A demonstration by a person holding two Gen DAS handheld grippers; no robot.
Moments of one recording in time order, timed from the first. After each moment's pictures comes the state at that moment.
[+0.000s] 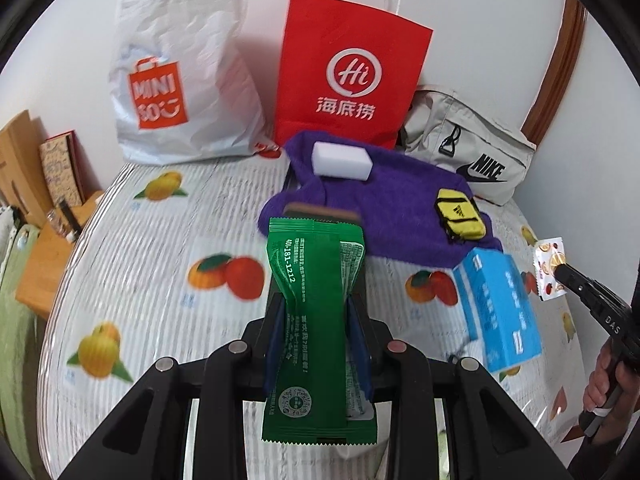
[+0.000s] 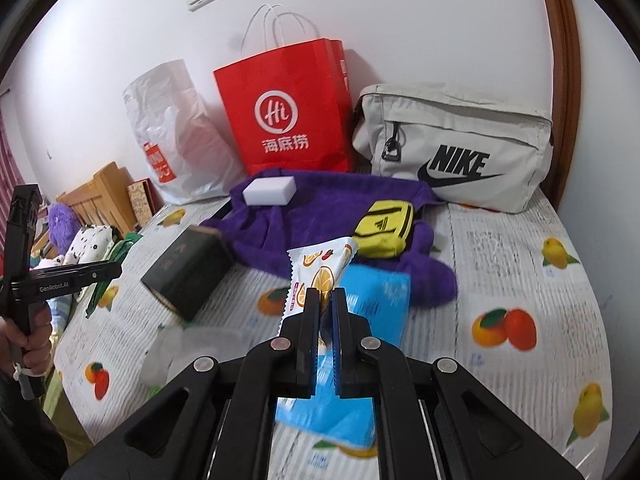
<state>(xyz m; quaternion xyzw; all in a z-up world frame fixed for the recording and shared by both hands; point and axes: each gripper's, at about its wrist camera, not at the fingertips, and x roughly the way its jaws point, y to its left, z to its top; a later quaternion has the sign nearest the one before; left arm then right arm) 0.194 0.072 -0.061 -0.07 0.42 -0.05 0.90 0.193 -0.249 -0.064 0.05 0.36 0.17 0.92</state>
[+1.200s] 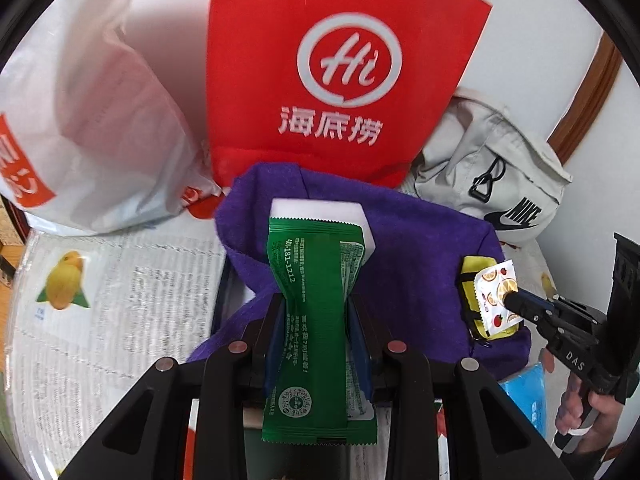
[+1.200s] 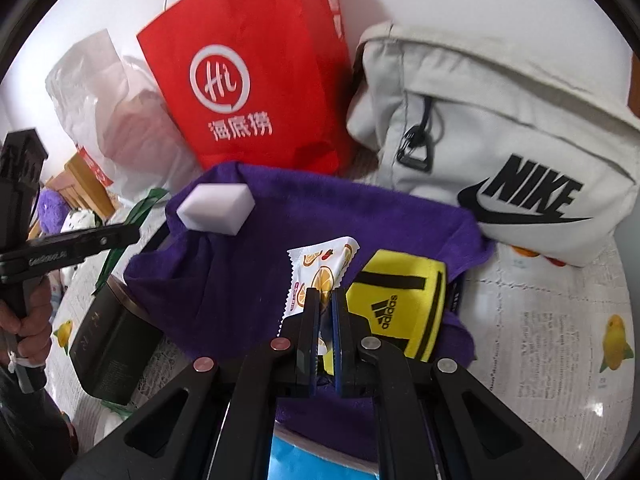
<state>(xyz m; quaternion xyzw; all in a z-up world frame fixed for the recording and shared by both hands) 0.386 0.039 -0.093 -0.08 0.47 -0.08 0.88 0.377 -0.219 -0.117 0.02 0.45 0.19 0.87</state>
